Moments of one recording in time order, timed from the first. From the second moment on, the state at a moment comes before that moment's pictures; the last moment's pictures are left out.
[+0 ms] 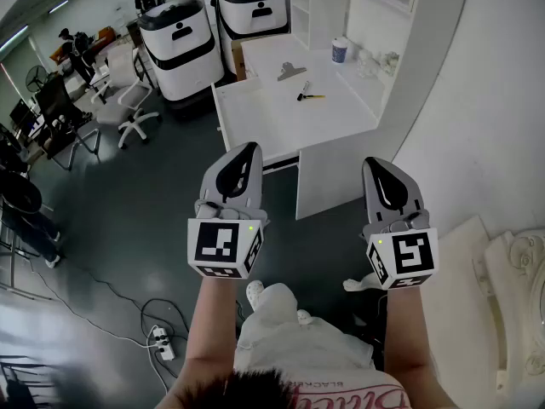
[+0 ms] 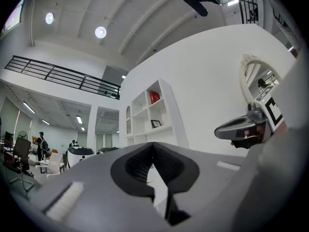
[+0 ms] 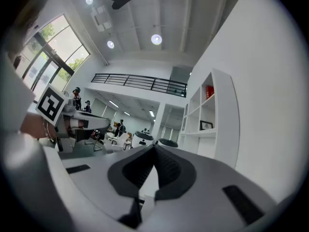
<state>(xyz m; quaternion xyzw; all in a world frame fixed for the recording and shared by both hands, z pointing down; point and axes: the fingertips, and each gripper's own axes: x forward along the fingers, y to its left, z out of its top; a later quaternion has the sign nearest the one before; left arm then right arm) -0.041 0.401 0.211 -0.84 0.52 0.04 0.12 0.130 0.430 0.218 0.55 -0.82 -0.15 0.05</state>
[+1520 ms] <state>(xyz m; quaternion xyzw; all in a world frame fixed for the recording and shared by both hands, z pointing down) -0.030 0.030 0.219 -0.87 0.49 0.04 0.07 0.145 0.106 0.224 0.61 -0.78 -0.10 0.07</state>
